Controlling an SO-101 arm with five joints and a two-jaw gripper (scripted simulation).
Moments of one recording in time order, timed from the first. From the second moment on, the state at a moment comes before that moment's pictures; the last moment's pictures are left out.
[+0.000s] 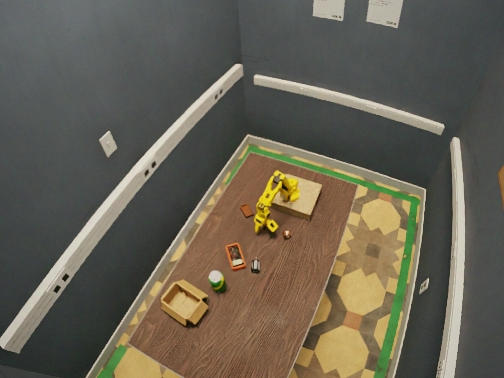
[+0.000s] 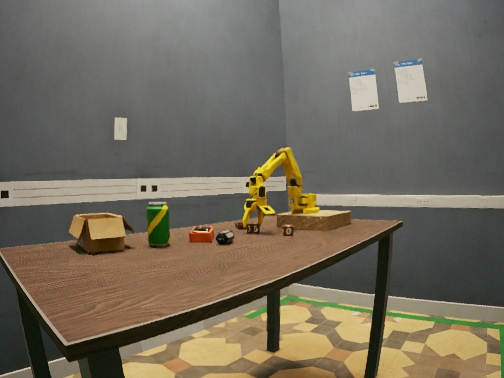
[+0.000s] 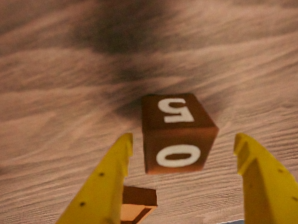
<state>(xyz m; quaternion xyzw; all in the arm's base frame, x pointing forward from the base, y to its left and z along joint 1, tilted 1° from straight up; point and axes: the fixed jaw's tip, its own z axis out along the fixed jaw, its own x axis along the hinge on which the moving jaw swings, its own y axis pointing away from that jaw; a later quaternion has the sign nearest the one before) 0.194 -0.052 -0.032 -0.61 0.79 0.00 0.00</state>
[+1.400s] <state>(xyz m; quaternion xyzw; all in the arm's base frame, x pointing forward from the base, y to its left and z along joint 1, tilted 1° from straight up) 0.198 -0.053 -0.035 -0.61 0.79 0.00 0.00</state>
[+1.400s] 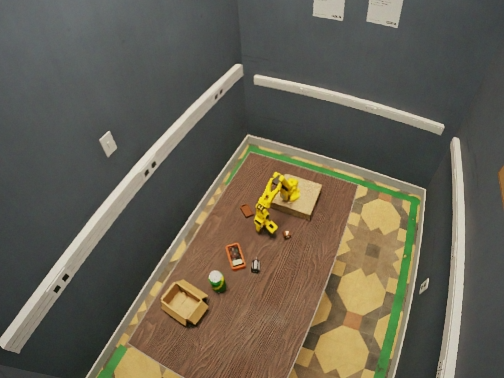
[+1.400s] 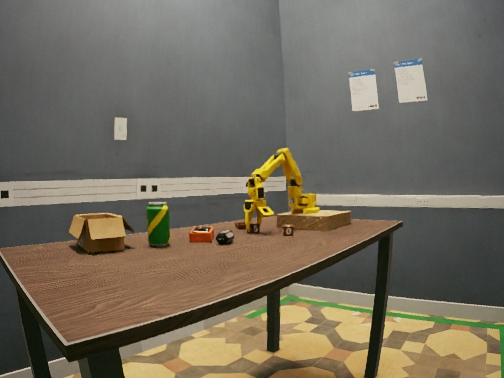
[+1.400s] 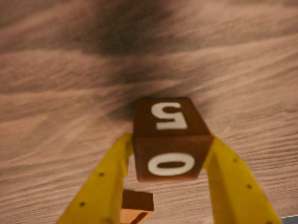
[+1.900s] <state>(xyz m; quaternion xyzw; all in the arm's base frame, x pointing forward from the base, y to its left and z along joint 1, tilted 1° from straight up) 0.199 -0.053 -0.035 -0.61 0.79 0.00 0.00</state>
